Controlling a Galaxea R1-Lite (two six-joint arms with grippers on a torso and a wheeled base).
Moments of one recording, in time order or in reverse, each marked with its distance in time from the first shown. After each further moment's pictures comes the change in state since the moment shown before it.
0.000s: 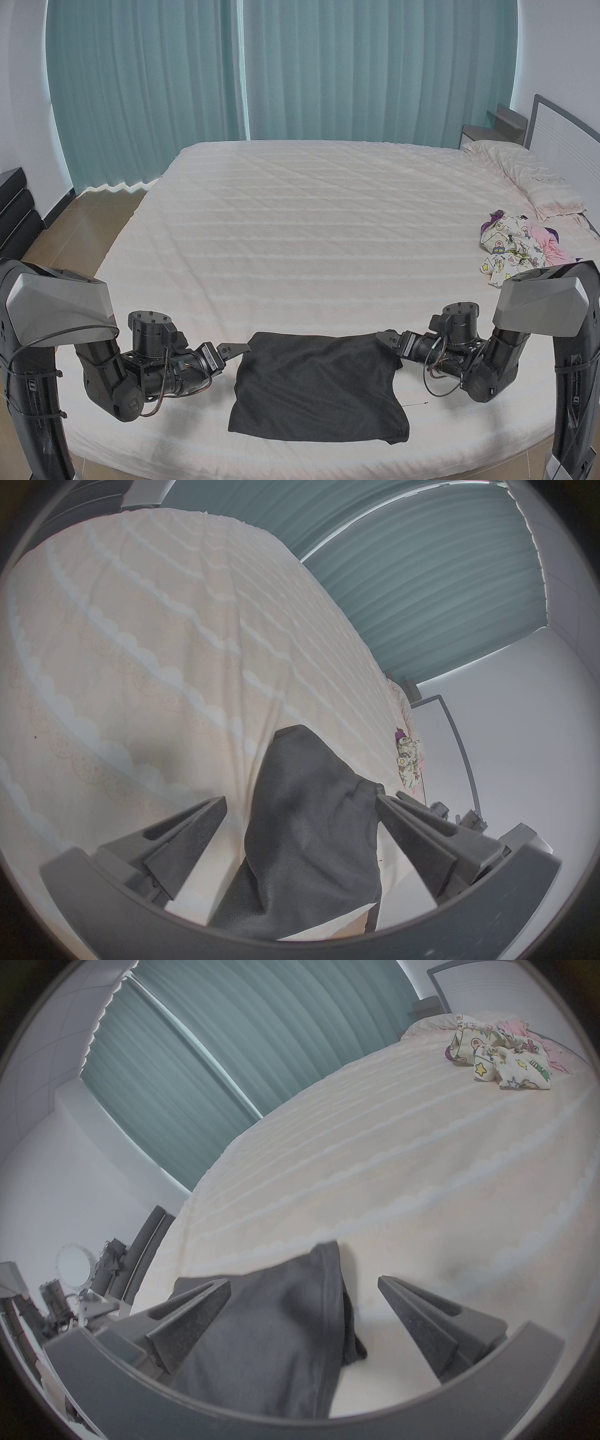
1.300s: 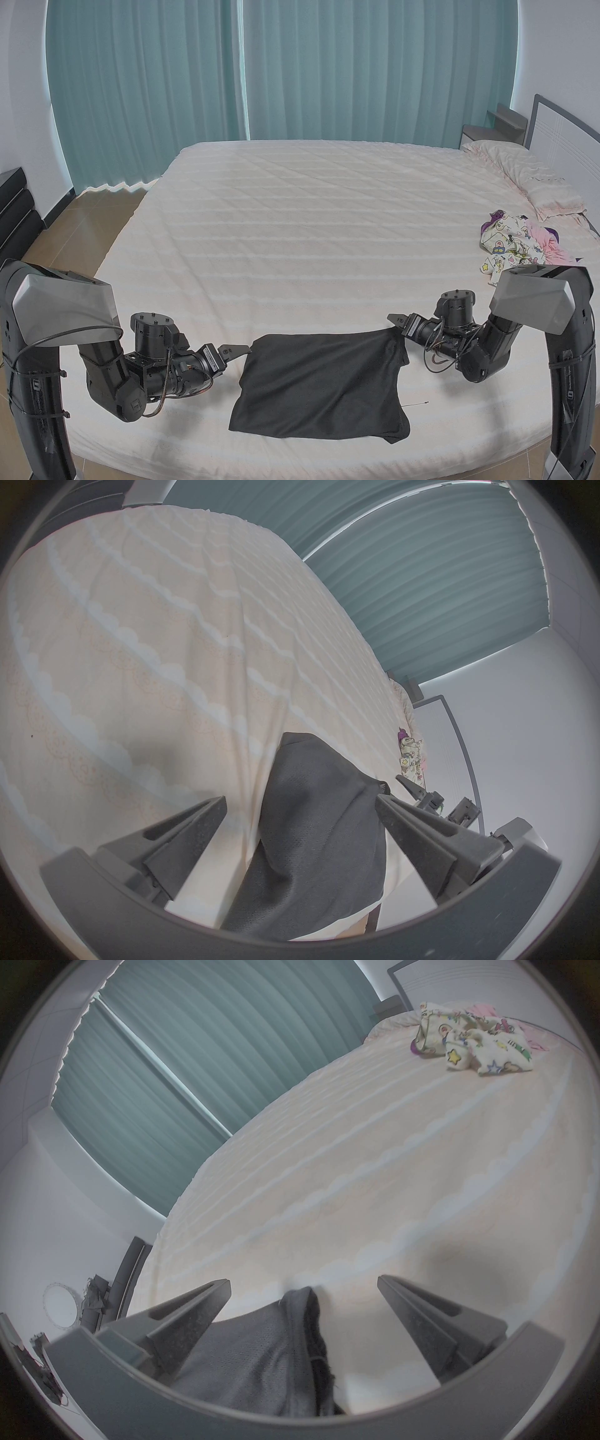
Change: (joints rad) left arm 0.001 0.024 -0.010 -0.004 0.002 -0.001; right arm -0.086 0.089 -0.222 0.141 -0.059 0.082
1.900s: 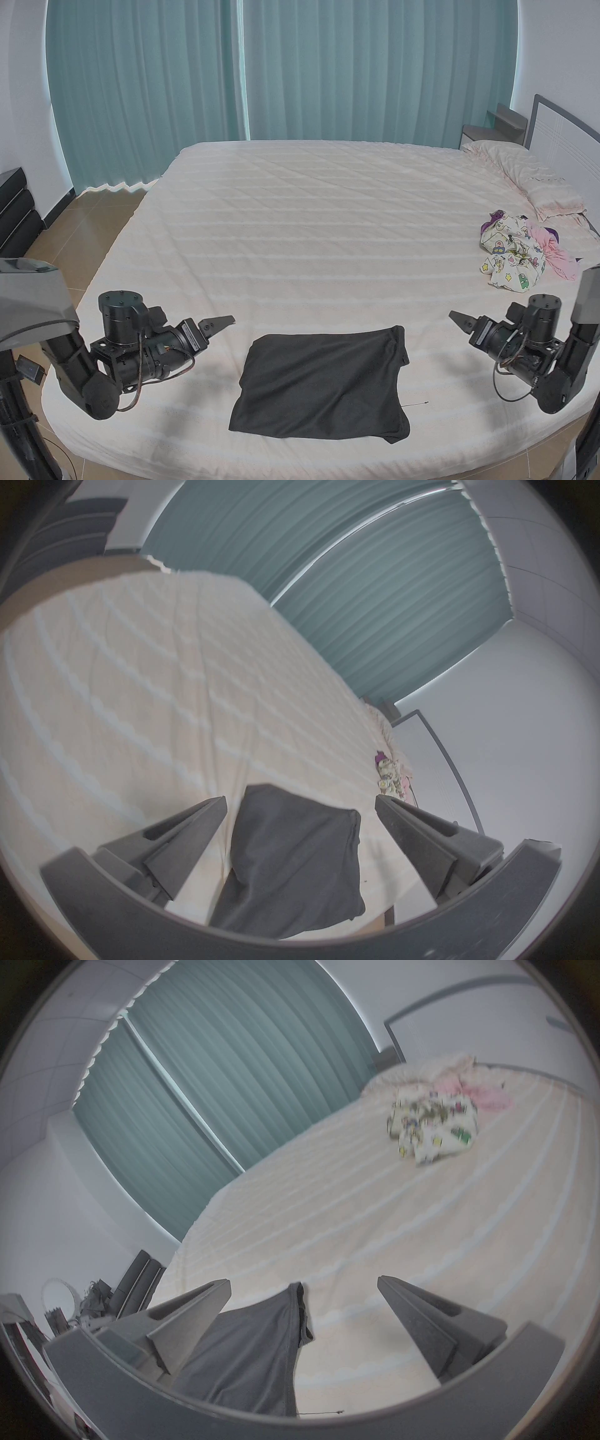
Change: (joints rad) left arm 0.010 -0.221 0.073 -0.021 0.054 0.053; right arm -0.091 -0.441 0.650 -0.355 -0.003 -0.089
